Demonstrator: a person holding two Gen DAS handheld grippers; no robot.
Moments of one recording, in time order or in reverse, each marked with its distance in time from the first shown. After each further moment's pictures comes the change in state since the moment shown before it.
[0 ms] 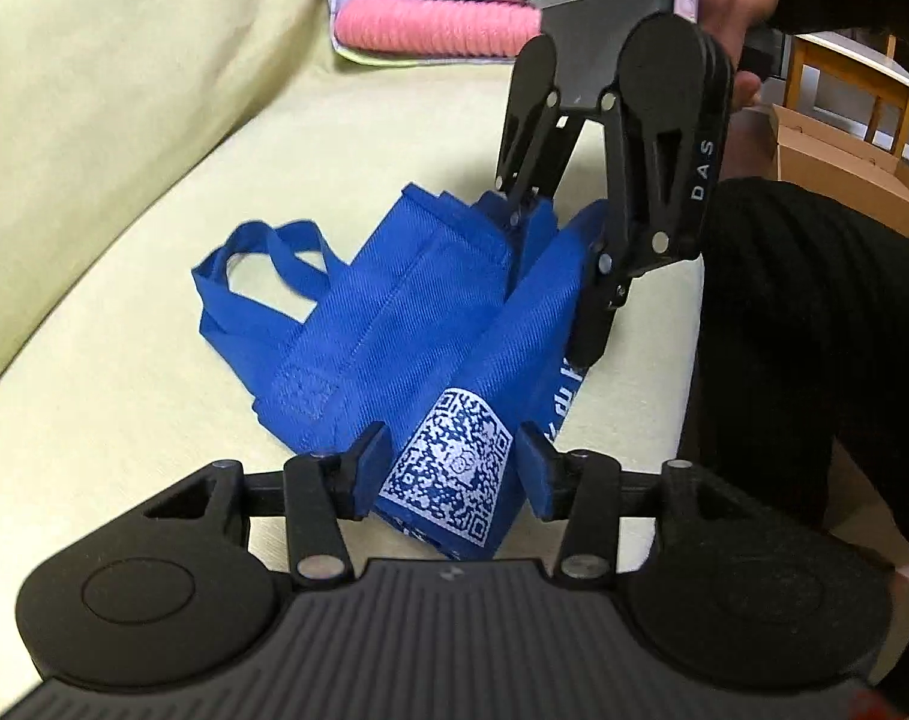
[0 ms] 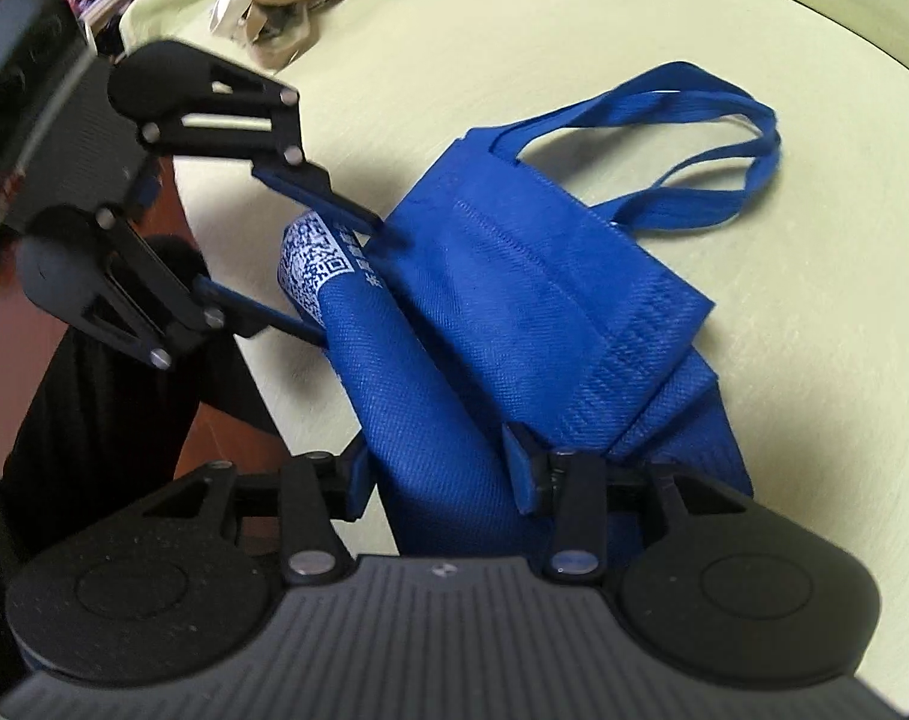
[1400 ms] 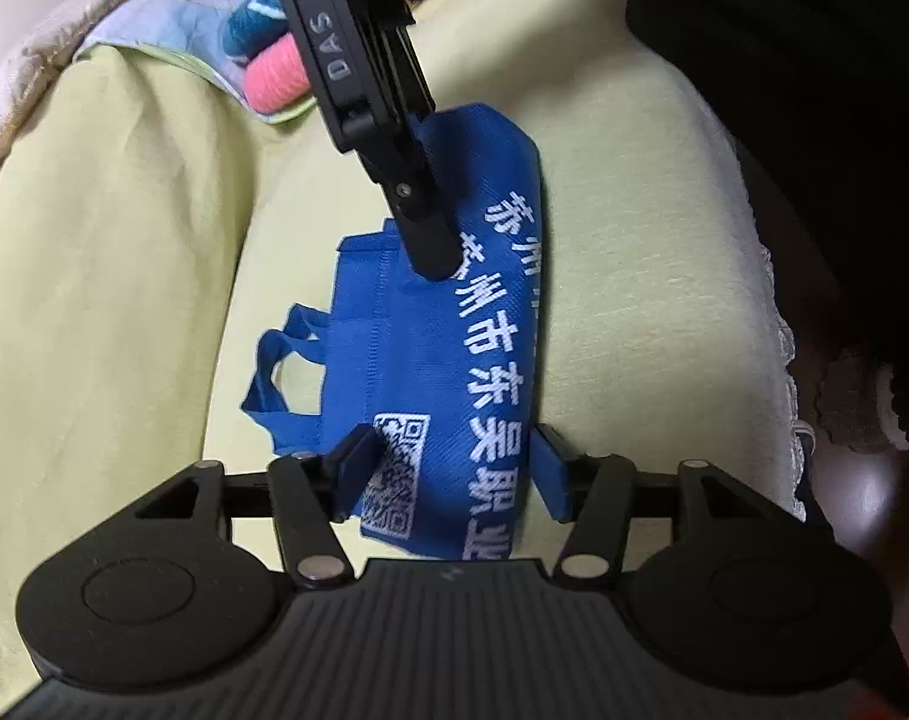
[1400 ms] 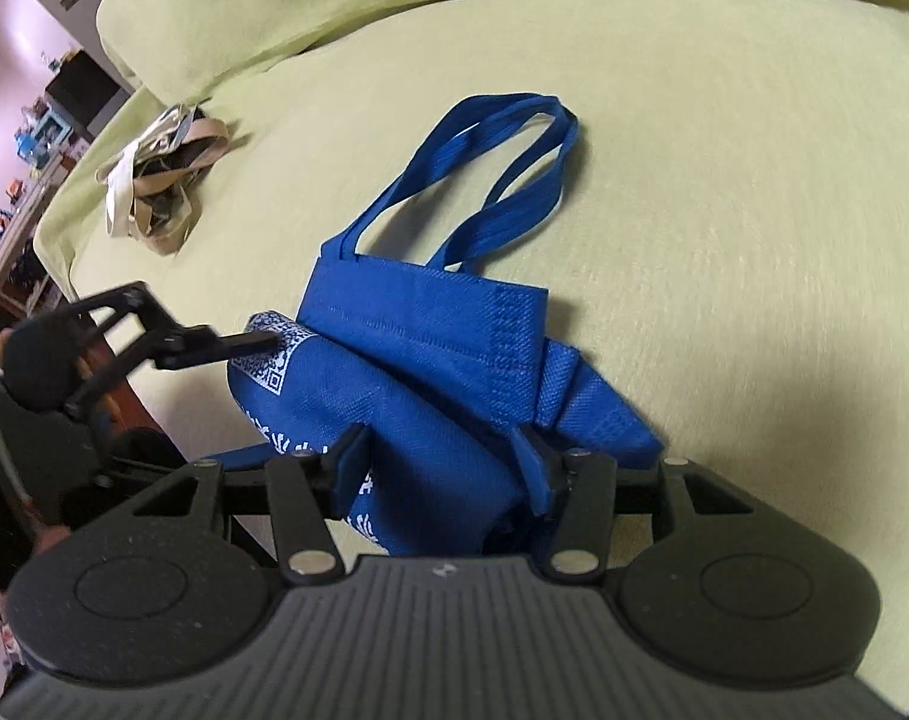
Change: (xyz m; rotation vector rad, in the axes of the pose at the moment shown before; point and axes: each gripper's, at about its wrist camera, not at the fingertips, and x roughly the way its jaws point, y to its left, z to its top) left arm 0.031 -0.084 -0.005 0.551 0.104 0.348; right arm -0.017 -0.049 -0.016 0.402 -0.227 -0.040
